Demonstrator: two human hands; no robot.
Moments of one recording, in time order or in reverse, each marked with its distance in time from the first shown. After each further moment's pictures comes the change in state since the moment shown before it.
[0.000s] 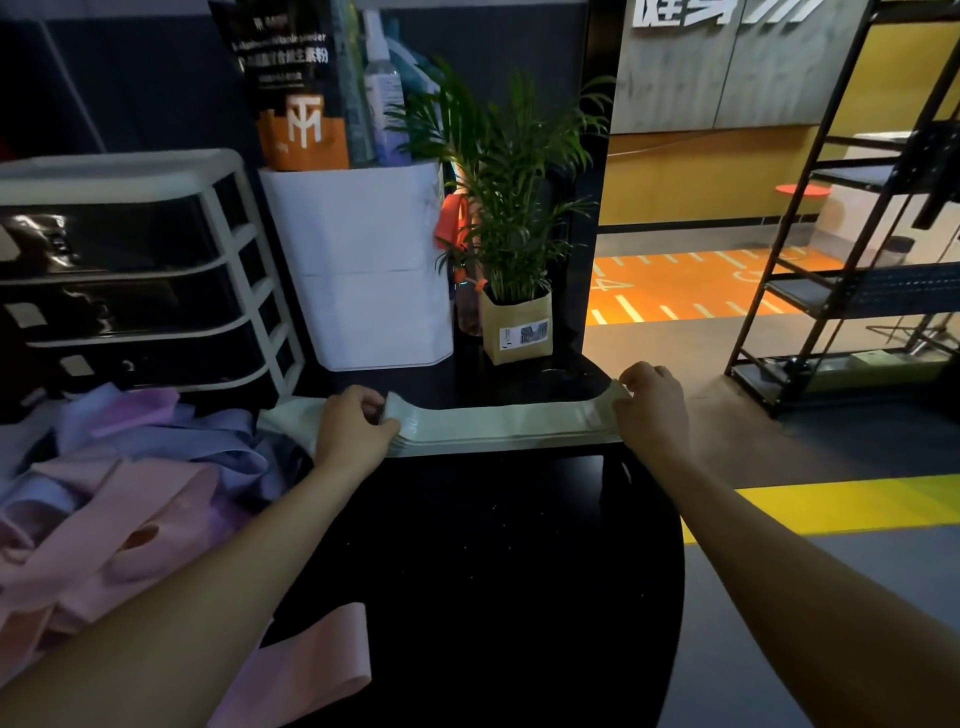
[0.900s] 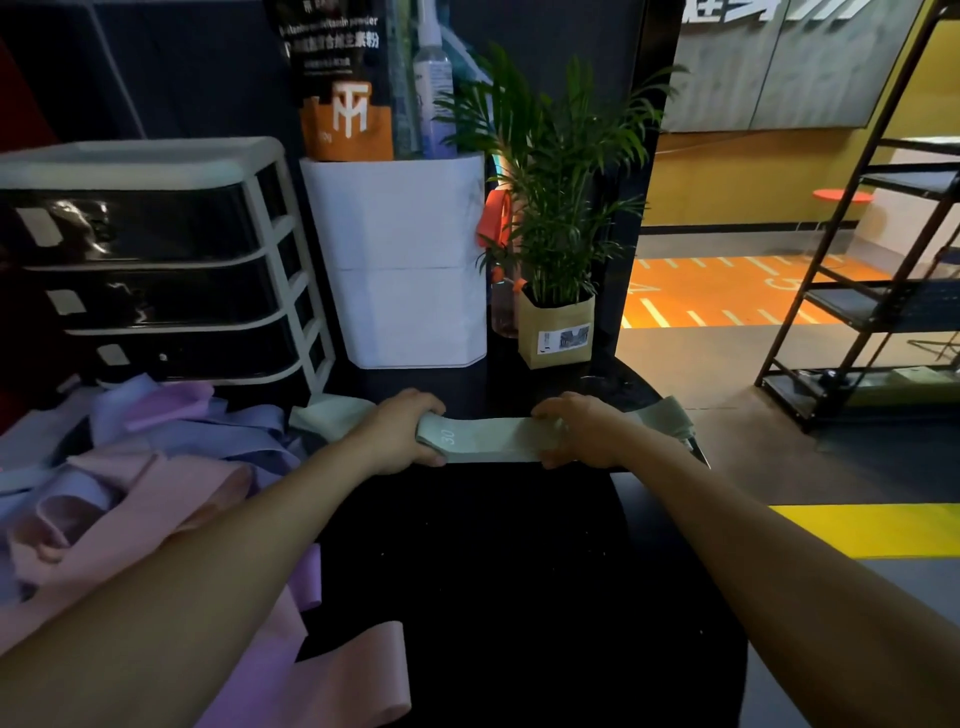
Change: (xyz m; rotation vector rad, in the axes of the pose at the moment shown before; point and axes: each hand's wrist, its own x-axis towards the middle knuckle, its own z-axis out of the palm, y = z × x) left_hand 0.025 -0.005 -0.015 0.356 -0.537 0.321; right_hand 0.007 -0.079 0.037 -0.334 -0.780 -0.362
